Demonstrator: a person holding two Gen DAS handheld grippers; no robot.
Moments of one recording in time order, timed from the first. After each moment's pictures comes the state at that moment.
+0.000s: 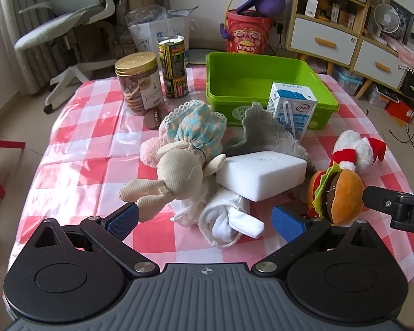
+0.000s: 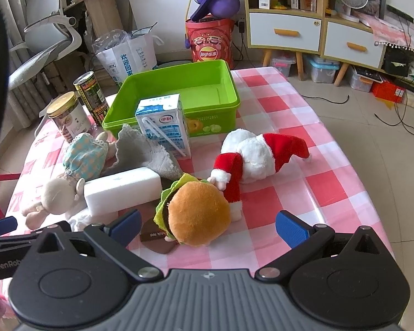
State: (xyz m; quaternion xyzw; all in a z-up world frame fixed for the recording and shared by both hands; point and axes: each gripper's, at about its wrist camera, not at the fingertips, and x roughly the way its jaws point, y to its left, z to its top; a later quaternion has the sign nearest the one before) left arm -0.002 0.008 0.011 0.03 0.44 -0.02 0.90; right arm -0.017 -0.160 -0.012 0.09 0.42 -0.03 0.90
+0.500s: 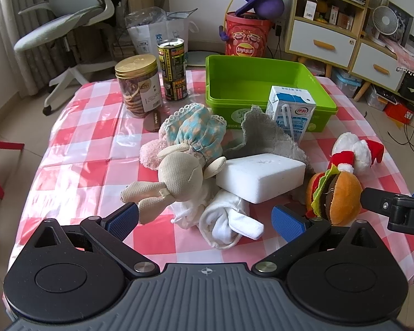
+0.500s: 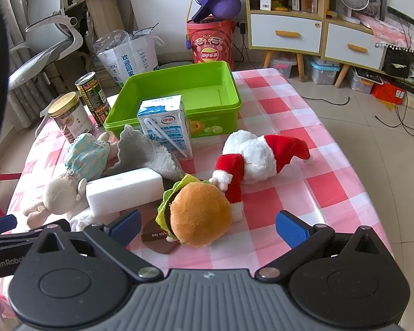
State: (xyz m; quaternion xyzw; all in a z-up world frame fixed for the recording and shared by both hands) left arm -0.003 0.009 0.013 0.03 0.44 -0.02 0.90; right arm -0.018 -0.159 -0.012 0.09 0.42 -0.03 0.90
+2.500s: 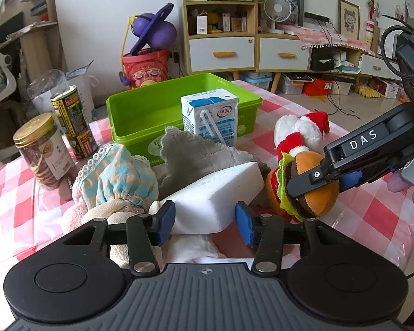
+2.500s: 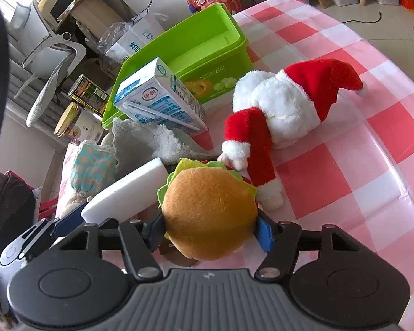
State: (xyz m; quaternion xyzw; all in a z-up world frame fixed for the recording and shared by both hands) left arm 0.026 -0.008 -0.042 0.12 0.33 -0.24 0.91; right arm 0.039 -0.204 -0.090 0.27 0.47 0.06 0.83
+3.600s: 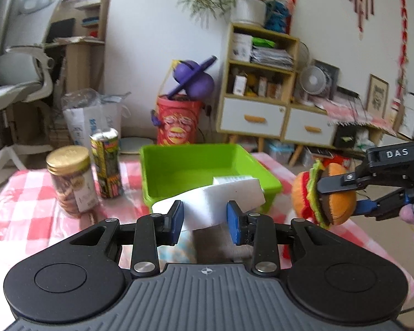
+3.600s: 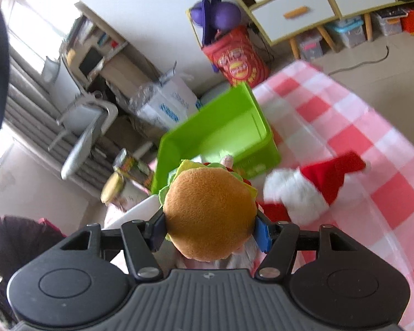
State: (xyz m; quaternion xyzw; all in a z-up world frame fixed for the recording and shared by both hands) left arm 0.038 0.011 0.016 0.00 0.24 -0.18 0.95; right arm 0.038 -0.235 -0.016 0.33 0.35 0.07 0.87
